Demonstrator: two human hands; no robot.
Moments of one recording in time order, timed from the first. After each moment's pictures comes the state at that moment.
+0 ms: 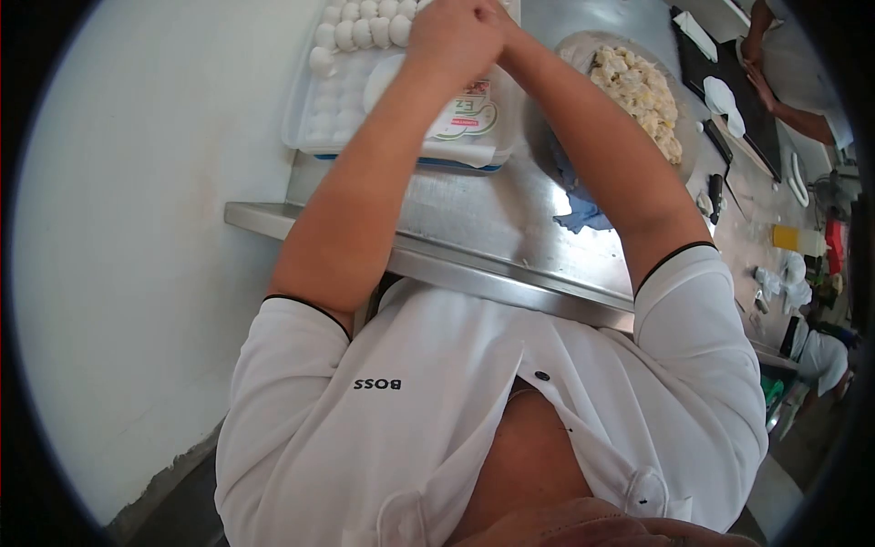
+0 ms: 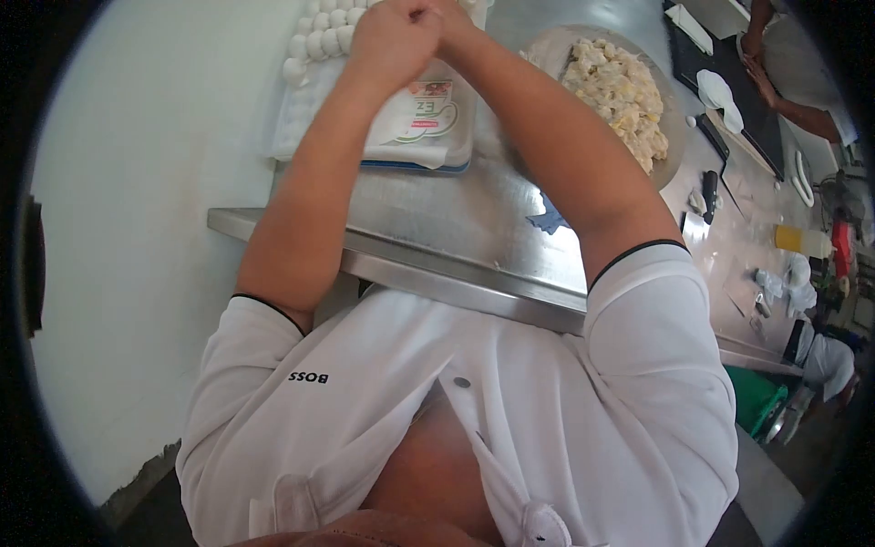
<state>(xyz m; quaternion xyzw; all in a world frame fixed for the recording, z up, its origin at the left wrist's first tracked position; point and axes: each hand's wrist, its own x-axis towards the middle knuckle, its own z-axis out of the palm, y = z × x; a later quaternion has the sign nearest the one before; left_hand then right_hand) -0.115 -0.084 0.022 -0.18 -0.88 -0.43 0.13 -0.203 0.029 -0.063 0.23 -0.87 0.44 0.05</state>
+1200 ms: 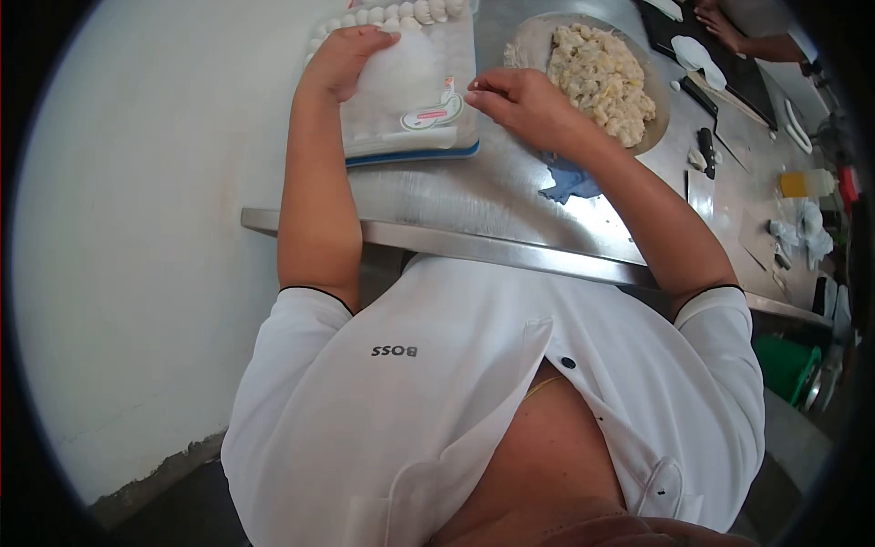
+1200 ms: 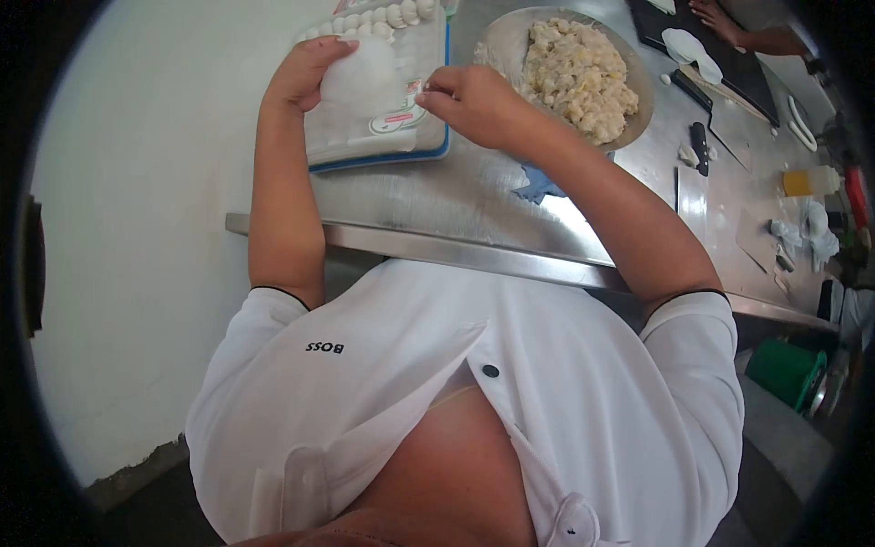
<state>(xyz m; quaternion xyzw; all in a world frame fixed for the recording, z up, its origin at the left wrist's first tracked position) -0.135 -0.158 0.041 -0.09 -0.73 -0.63 -0.24 0.017 0.081 0.023 0.13 -0.88 0.46 -0.01</state>
